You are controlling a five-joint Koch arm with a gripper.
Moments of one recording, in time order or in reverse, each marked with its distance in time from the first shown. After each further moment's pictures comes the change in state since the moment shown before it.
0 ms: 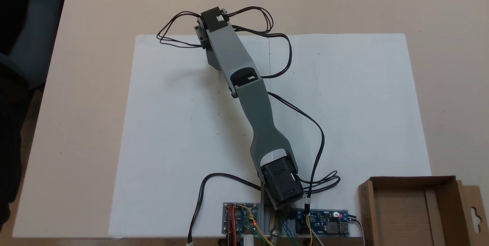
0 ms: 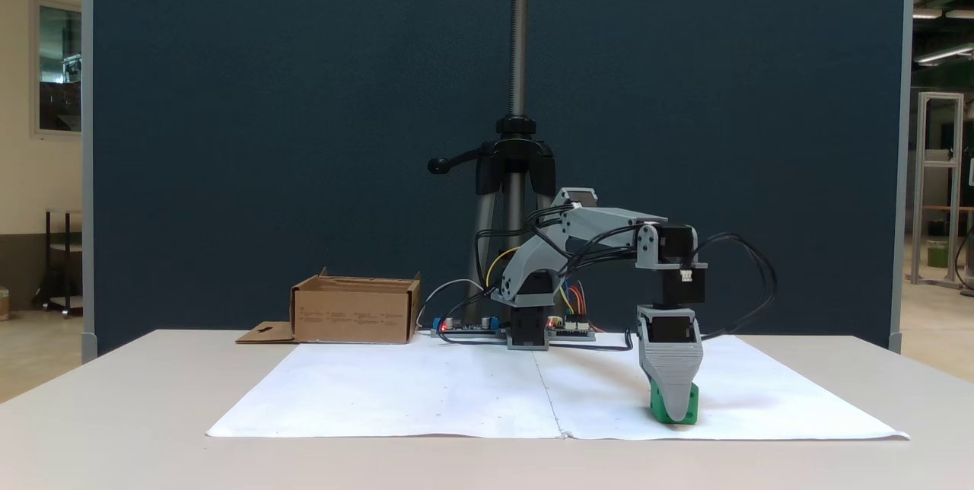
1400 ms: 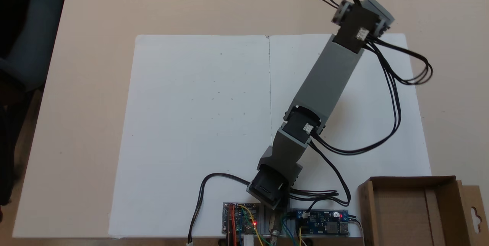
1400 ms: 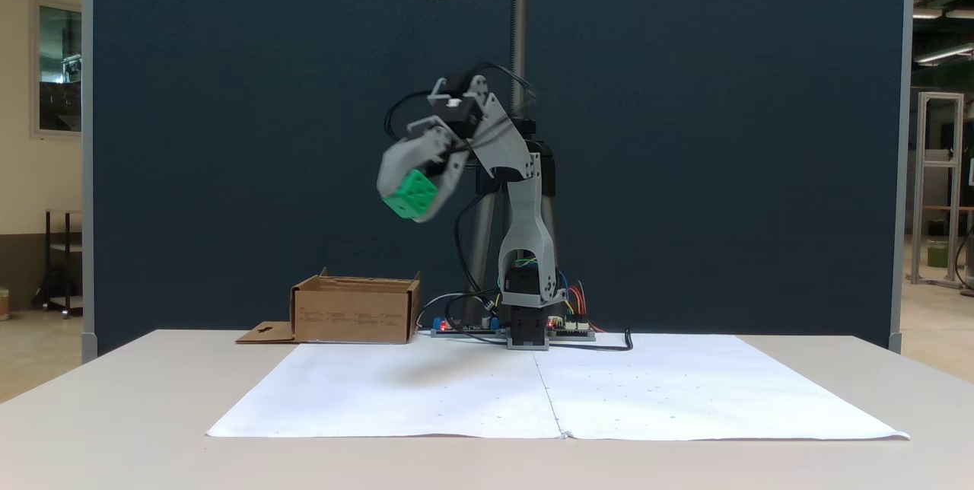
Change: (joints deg) arm 60.6 38.7 -0.3 6.9 -13.4
